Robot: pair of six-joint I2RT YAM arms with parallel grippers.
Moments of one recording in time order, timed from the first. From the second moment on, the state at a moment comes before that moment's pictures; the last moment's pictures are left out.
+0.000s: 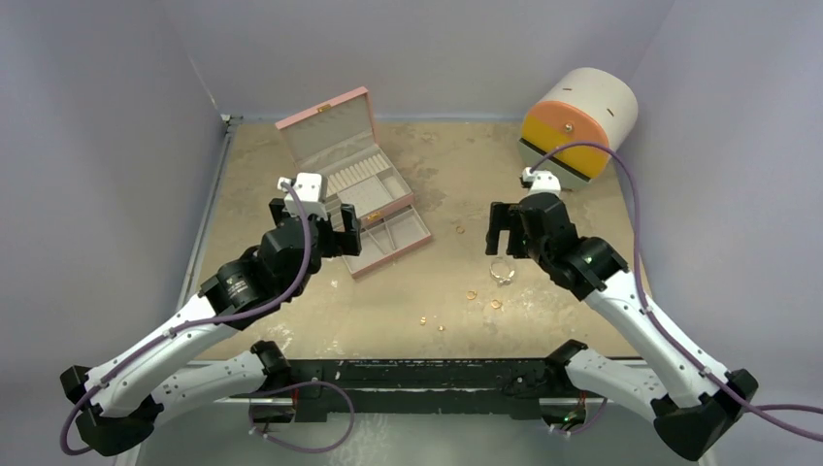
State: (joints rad) left arm -0.89 0.83 0.98 -0.53 -0.66 -0.38; right arm 0.58 0.98 1.00 -0.74 0.32 0.42
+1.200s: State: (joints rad) left arm -0.90 0.77 0.84 -0.53 -0.73 -0.28; right arm 0.40 1.07 0.69 -0.72 0.31 0.76
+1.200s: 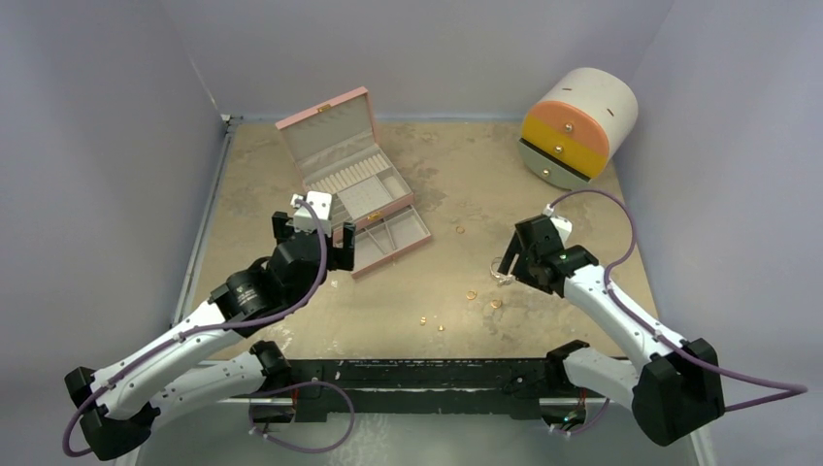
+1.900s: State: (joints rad) left arm -0.90 0.82 0.84 -0.53 -0.73 -0.29; right arm 0.31 1.29 0.65 -0.47 0.21 0.76
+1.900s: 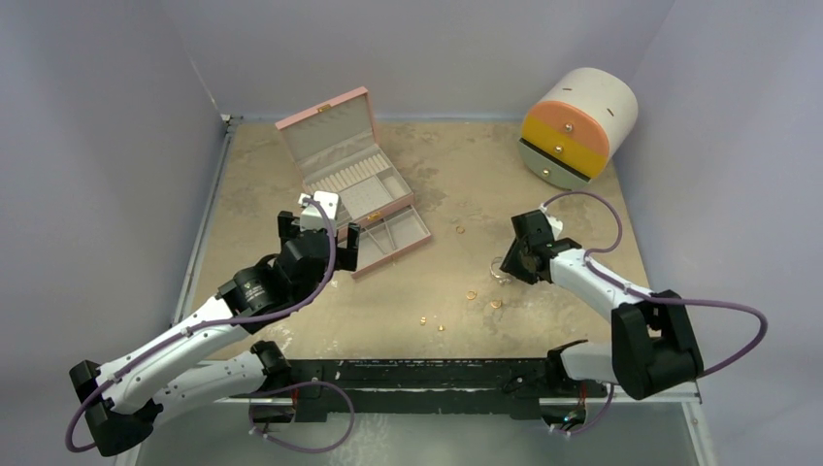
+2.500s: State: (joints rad) left arm -0.90 0.84 0.84 -0.53 -0.73 -0.29; right arm 0.29 1.36 0.65 -0.42 0.19 0.75
